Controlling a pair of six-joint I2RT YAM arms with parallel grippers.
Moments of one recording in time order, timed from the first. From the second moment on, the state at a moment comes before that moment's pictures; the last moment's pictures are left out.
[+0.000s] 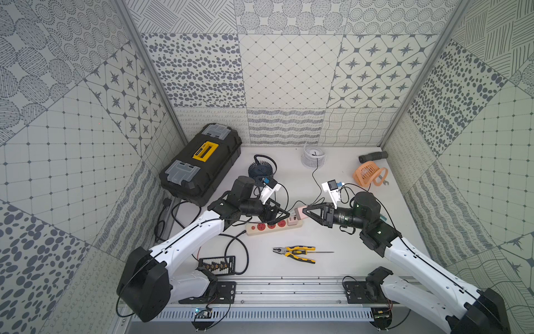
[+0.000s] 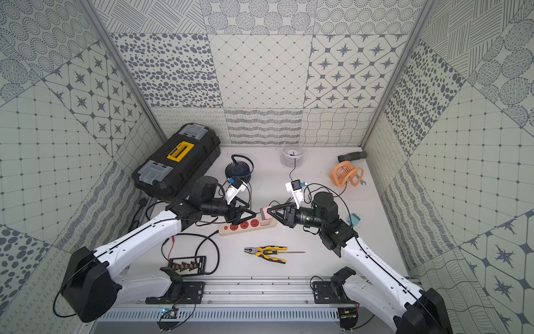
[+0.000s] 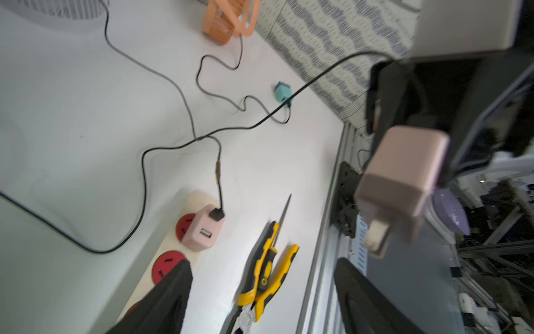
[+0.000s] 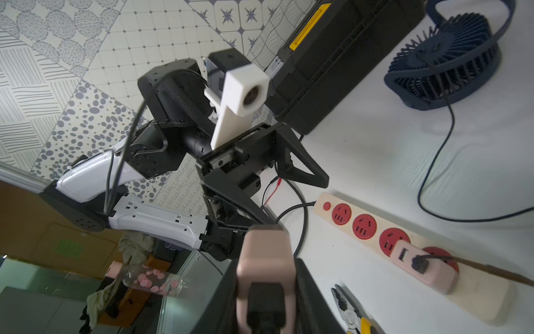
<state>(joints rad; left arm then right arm) -0.46 1.31 0.88 -0.33 0.63 -0.08 0.55 0.88 0.58 0.09 -0.69 0.67</state>
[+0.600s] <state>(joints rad) -0.49 1.60 0.91 -0.63 0.20 0.22 0.55 0.81 0.55 -0.06 -0.51 0.56</state>
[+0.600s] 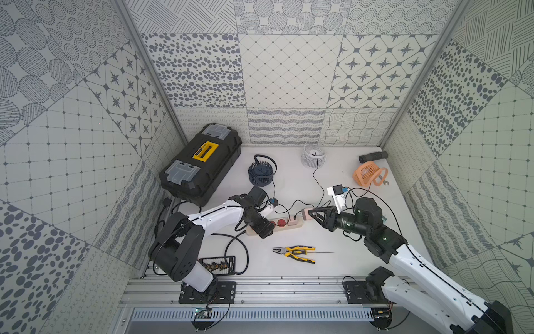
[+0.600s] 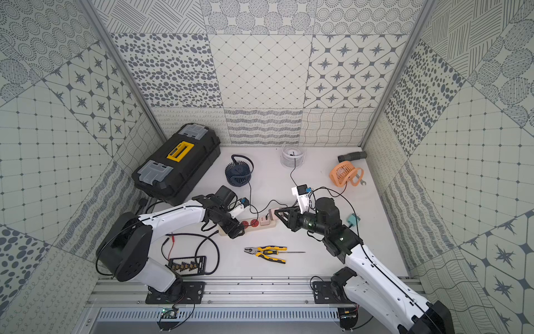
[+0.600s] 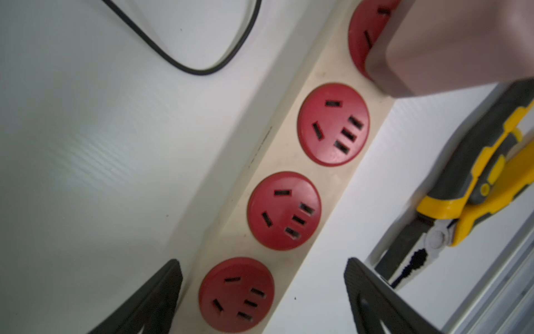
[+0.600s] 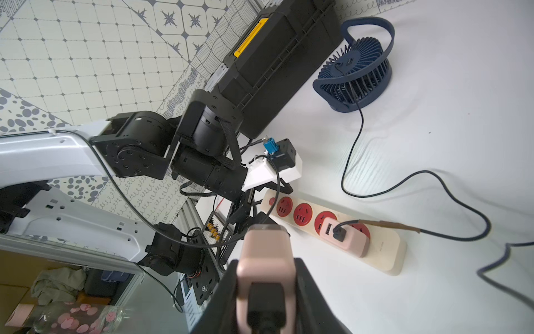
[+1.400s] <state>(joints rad) -0.58 1.72 1.01 -0.68 0.11 0.18 0.56 0.74 0.51 -0.11 -0.35 0.58</state>
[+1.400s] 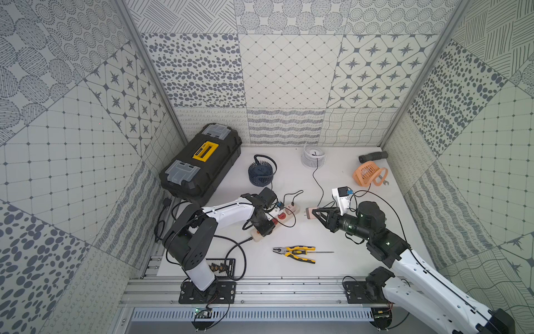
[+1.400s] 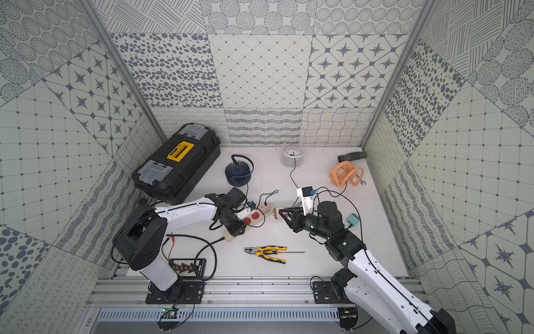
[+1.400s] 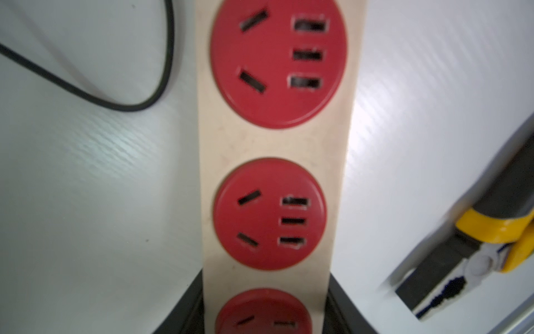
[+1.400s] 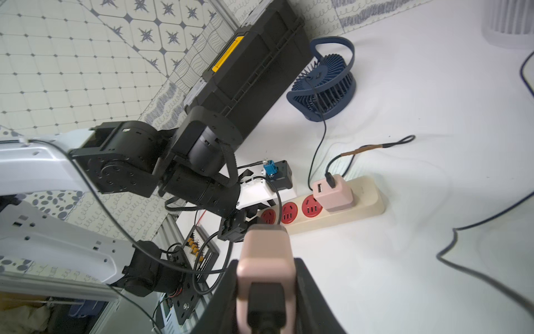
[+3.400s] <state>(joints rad) -0.59 1.60 0.77 -0.32 0.42 -0.39 1.06 1.43 0.96 -0.44 0.51 1.17</state>
